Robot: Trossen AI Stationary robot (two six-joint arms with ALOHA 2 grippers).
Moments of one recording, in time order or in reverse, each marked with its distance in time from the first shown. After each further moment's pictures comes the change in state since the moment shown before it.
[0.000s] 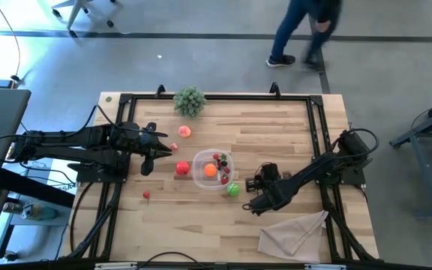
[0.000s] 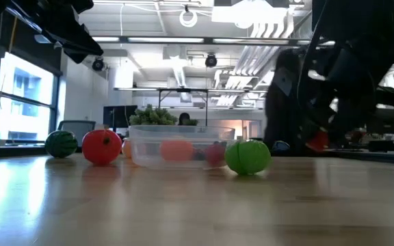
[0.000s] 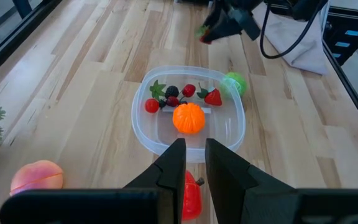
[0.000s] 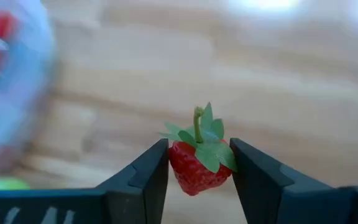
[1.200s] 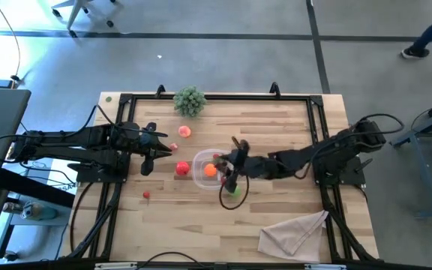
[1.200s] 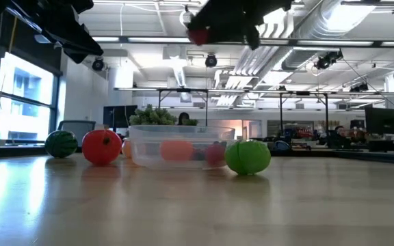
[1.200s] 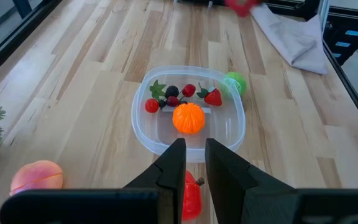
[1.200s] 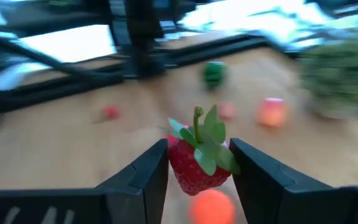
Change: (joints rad) left arm 0.000 0.000 0.000 0.000 0.000 0.000; right arm -0.245 -0.225 0.001 1.044 -0.228 -1.627
